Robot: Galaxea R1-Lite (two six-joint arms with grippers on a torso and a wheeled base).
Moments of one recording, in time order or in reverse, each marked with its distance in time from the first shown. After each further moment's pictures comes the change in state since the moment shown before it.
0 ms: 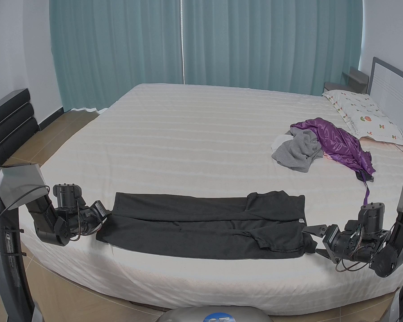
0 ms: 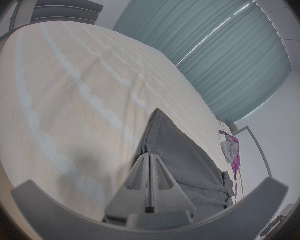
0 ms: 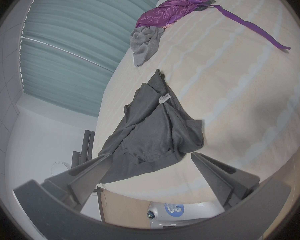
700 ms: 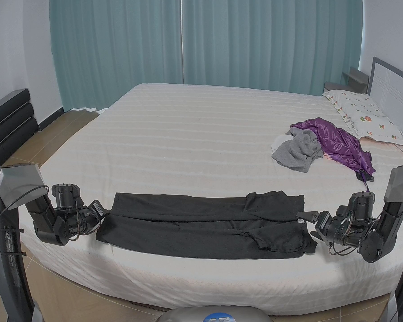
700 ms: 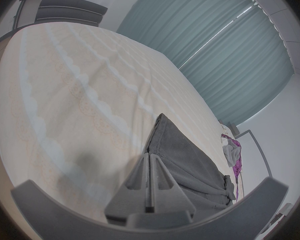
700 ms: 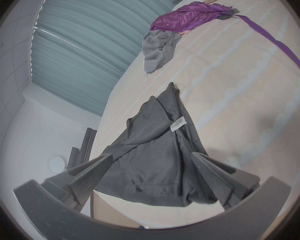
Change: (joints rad) left arm 0.015 0.008 -0.006 -0.006 0.015 -0.006; right arm -0.045 0.138 -0.220 0.011 0.039 -0.121
